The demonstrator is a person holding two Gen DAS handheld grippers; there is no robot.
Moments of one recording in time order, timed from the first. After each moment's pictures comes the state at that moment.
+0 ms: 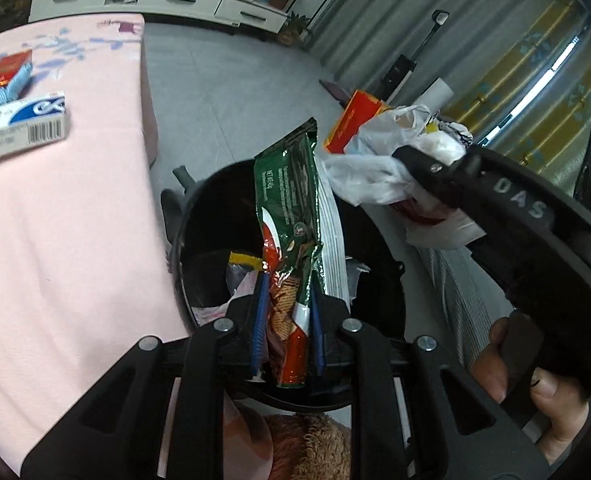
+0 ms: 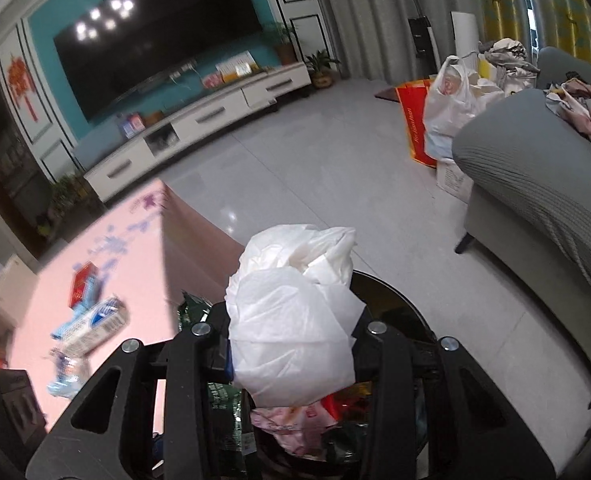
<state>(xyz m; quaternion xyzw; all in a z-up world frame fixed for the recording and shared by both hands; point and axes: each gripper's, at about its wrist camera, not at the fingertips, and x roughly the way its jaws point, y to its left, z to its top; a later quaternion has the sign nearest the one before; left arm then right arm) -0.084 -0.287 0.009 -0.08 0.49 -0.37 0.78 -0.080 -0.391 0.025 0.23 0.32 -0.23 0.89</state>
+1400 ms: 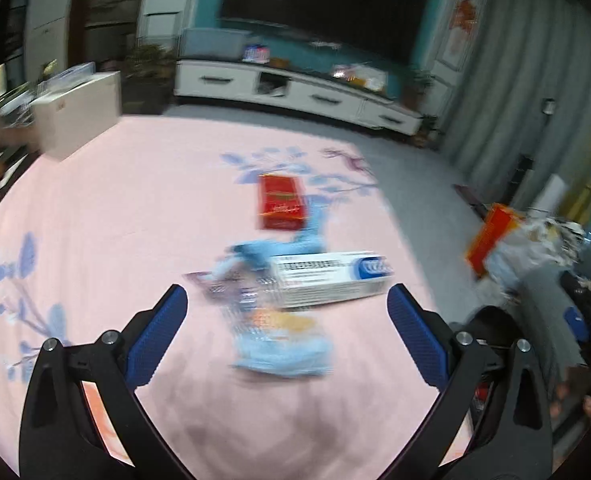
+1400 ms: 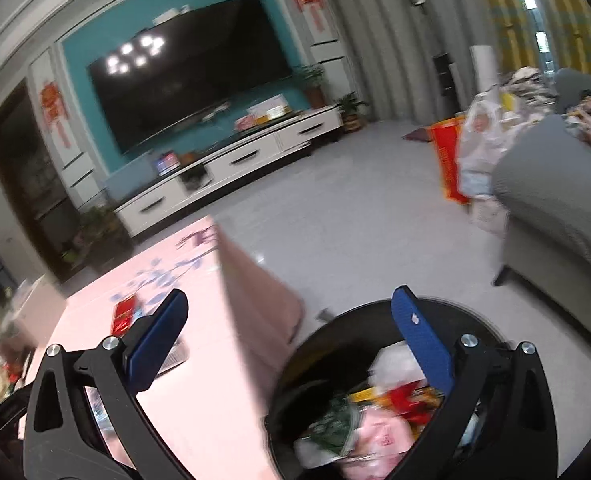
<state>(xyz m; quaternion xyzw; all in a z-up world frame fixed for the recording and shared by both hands) -0.011 -0.067 0.077 -0.06 0.38 -0.11 0.92 -0.056 -0.336 0.050 0.23 0.22 -0.18 0.93</state>
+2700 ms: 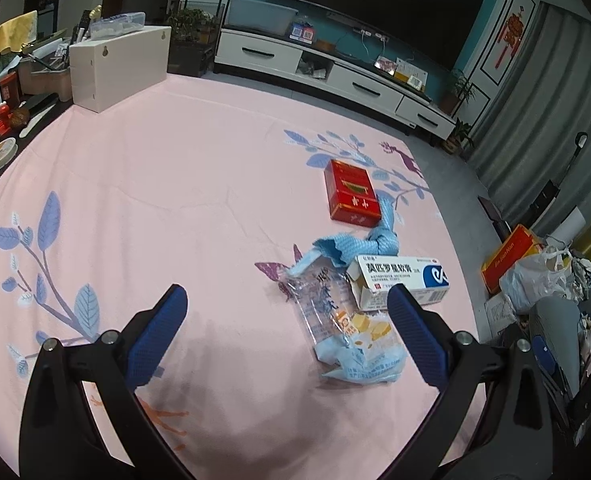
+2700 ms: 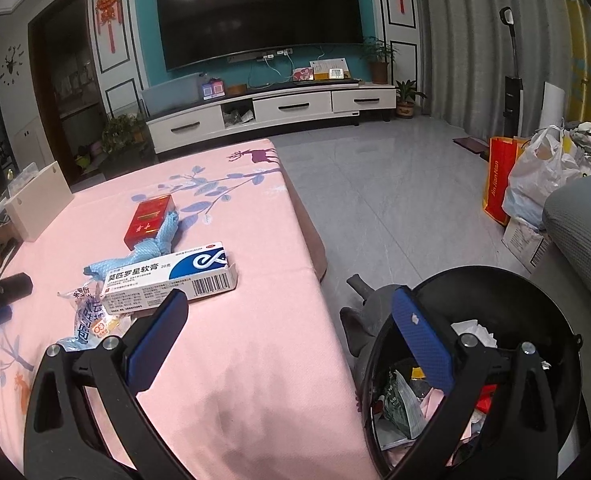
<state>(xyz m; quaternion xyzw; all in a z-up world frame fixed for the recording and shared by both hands) 0.013 -0.015 0.058 -0.12 0.42 -0.08 0.90 0.000 -0.241 0.008 0.10 0.31 -0.13 0.94</state>
